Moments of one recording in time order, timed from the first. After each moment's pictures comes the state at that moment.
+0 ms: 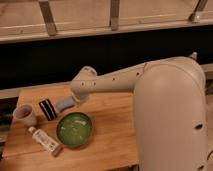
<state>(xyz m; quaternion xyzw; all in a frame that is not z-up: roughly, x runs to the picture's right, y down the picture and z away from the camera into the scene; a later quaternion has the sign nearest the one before) -0.150 0.088 0.806 -0.27 -0.01 0.44 0.85</state>
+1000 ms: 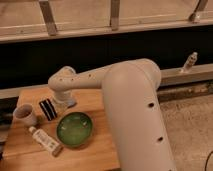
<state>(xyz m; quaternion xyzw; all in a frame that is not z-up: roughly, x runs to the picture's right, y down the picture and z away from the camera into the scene) -0.251 0.122 0.814 -0.37 -0.01 0.35 0.86</state>
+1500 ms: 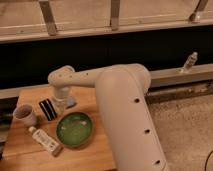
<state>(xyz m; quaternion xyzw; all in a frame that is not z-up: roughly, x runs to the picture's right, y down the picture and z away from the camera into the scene) -0.265 0.129 0.825 -0.42 0.00 0.32 0.85</state>
